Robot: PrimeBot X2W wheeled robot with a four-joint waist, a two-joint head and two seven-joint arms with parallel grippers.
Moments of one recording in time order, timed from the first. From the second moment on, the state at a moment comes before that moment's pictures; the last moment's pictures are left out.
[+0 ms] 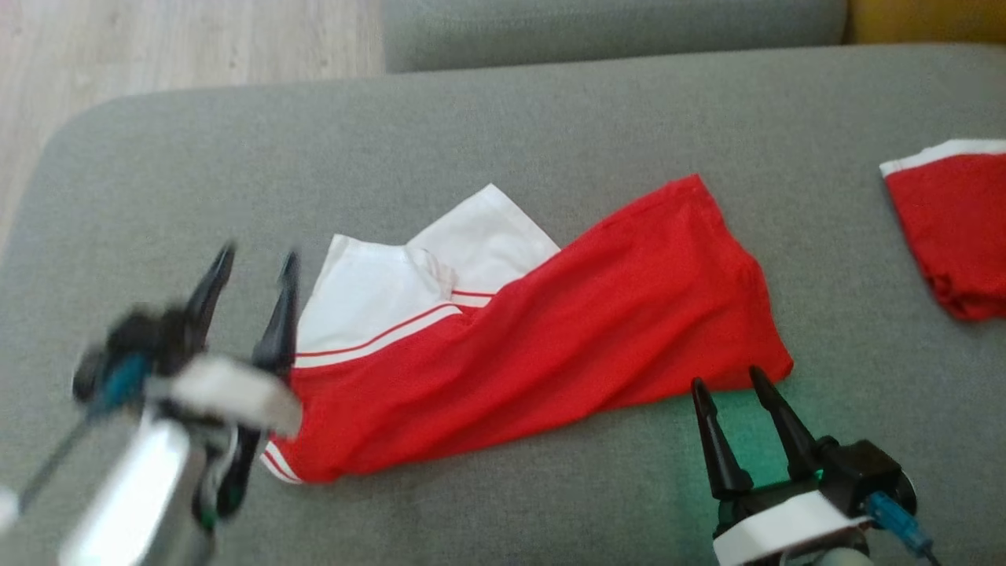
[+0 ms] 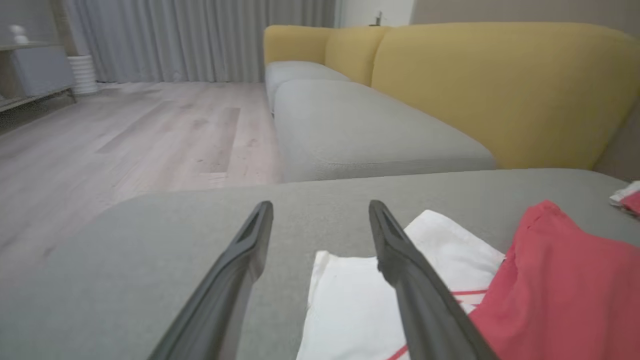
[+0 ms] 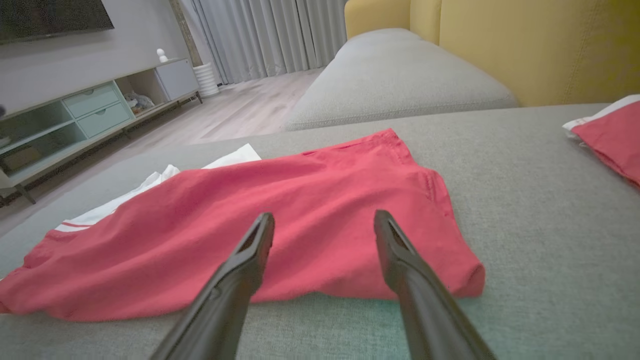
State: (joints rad) left arm -0.22 0.38 -0.39 0.18 -0.52 0.08 -0.09; right arm 0.07 -0.06 0.19 0.22 0.17 0.12 -0.25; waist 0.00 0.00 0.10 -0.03
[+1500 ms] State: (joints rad) left arm -0.68 0.51 -0.58 0.31 -0.65 -0.11 0.16; right arm -0.53 -0.35 0.37 0.57 0.42 0.12 -0.13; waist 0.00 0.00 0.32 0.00
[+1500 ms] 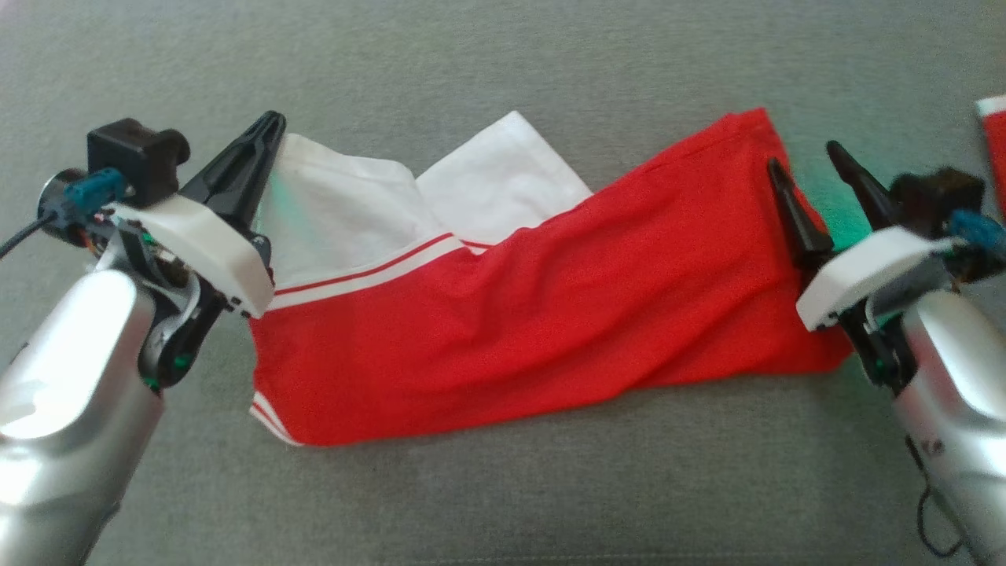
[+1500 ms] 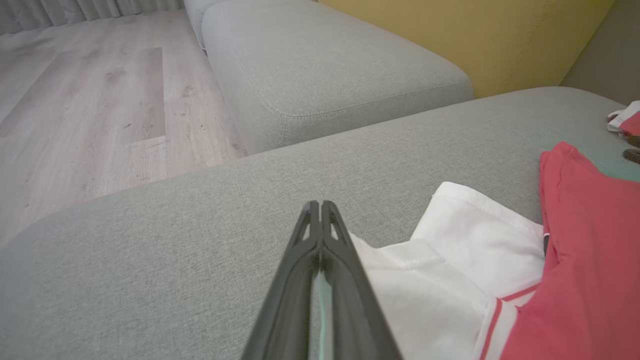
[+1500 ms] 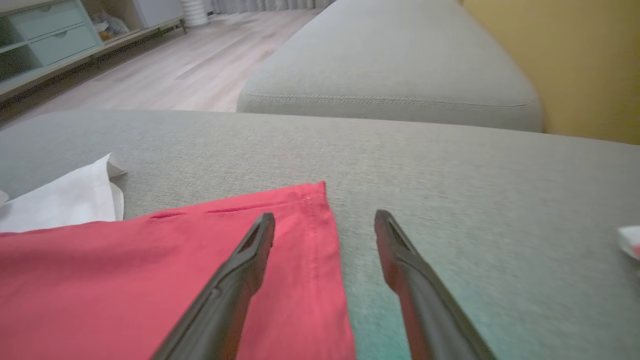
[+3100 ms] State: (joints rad) left arm -1.43 0.39 -0.53 0.44 -0.36 -0.11 -0.26; right arm -1.32 -0.67 0.50 0.70 0.55 0.12 -0.26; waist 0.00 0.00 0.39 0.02
